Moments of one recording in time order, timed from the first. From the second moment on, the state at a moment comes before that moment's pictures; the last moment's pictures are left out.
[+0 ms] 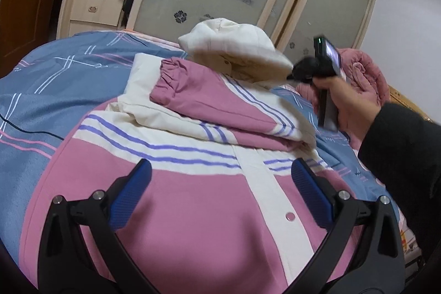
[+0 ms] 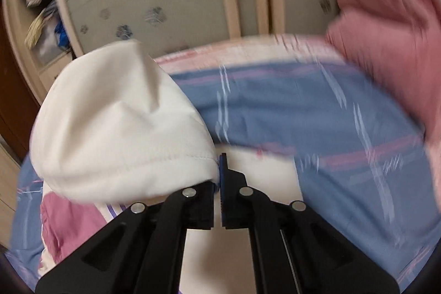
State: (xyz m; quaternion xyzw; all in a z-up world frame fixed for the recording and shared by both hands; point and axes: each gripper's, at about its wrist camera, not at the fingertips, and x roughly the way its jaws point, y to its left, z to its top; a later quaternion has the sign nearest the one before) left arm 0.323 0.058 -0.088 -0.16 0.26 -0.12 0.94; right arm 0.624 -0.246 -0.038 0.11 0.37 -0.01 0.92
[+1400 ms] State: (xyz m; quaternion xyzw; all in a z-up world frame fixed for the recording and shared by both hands) left arm 0.317 0.102 -0.078 -0.18 0.25 -0.10 0.95; right arm 0.667 -0.065 -0.079 0.35 0.32 0.16 0.86
